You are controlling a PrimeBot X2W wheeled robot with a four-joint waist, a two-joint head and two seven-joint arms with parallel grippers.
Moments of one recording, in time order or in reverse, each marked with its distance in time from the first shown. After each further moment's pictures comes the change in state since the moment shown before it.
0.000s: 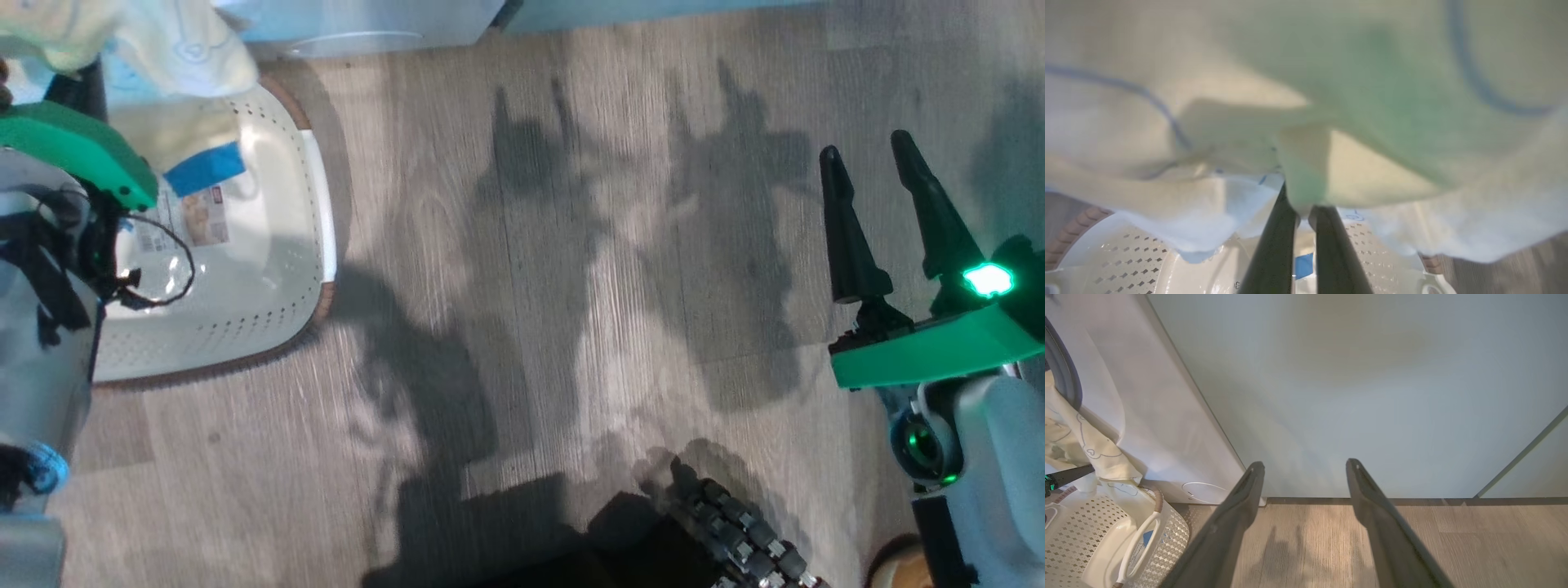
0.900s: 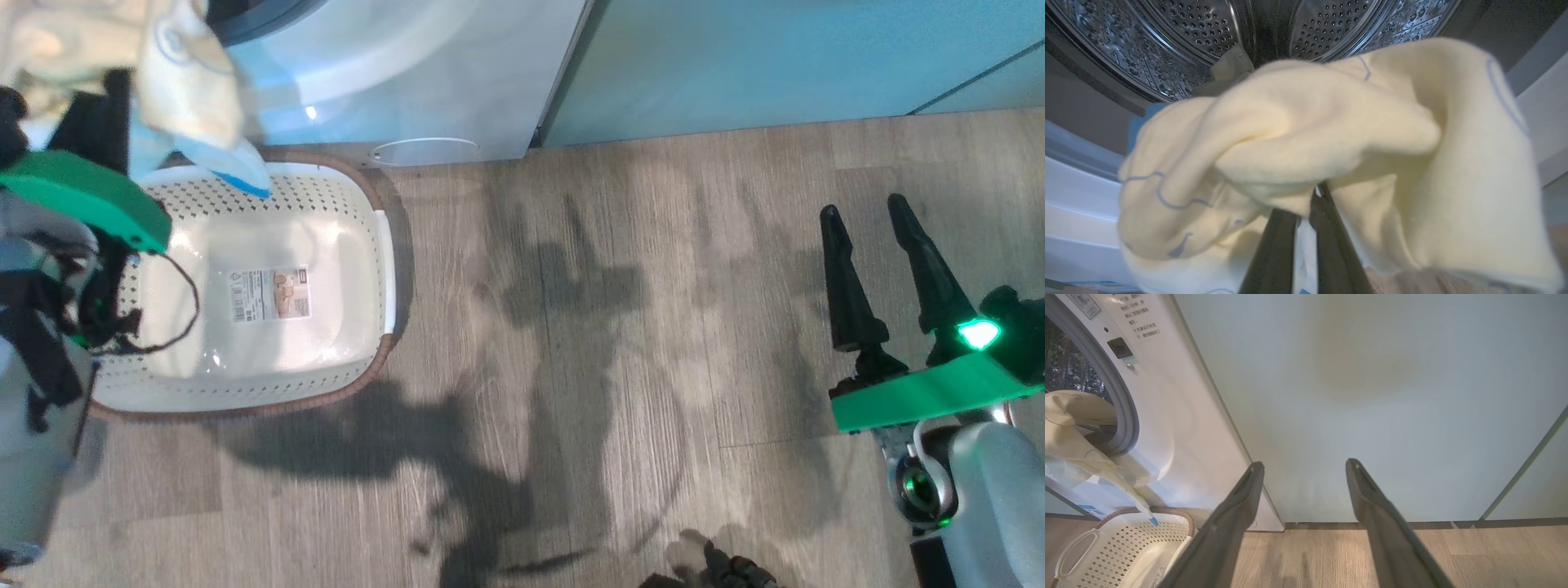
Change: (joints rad) left arm 0.280 0.057 0.094 -0.479 0.055 0.023 0.059; right arm 0.086 0.000 -0.021 0.027 0.000 0.000 0.000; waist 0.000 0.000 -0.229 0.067
